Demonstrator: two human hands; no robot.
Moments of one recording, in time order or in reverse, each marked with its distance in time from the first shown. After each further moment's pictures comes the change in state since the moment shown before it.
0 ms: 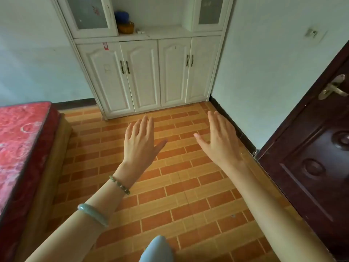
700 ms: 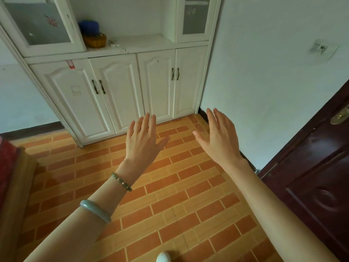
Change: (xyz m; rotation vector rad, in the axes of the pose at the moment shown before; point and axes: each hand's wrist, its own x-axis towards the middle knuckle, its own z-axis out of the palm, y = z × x) left_hand 0.310 -0.025 0.126 -0.039 -0.019 0.102; right_hand 0.286 0.073 0.084 -0.124 0.096 0.072
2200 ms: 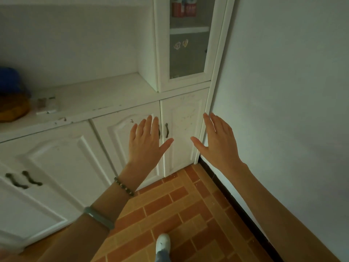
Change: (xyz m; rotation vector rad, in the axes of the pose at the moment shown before) left_hand 0.721 -0.024 0.296 -0.006 0.000 0.030; right_hand 0.668 0.232 0.295 0.022 0.069 0.038
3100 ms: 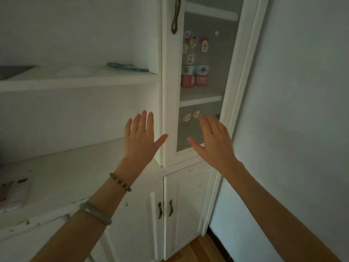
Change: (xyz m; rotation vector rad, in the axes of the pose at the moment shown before) left_hand 0.344 -0.083 0.009 0.068 0.295 -0.004; right_hand 0.343 0.020 0.056 -0.058 0.252 -0.154
